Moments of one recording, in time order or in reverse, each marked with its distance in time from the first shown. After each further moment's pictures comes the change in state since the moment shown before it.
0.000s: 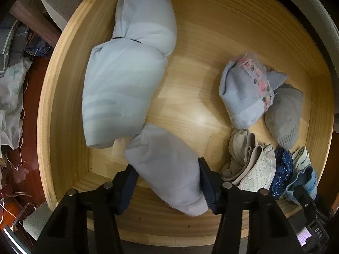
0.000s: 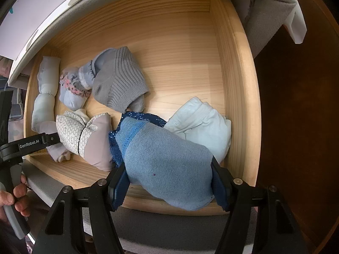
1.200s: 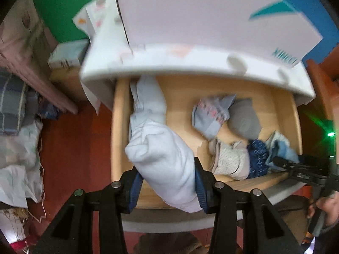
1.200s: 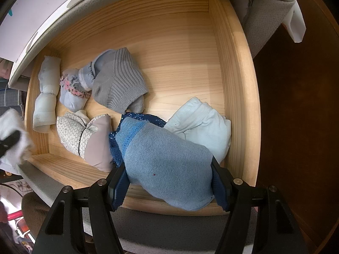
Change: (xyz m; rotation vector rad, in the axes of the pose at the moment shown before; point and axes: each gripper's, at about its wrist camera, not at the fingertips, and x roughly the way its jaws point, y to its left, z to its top) left arm -0.157 0.005 -0.048 0.288 -0.337 0.022; right arm -0.003 -0.004 0.001 -0.001 0.003 -0.001
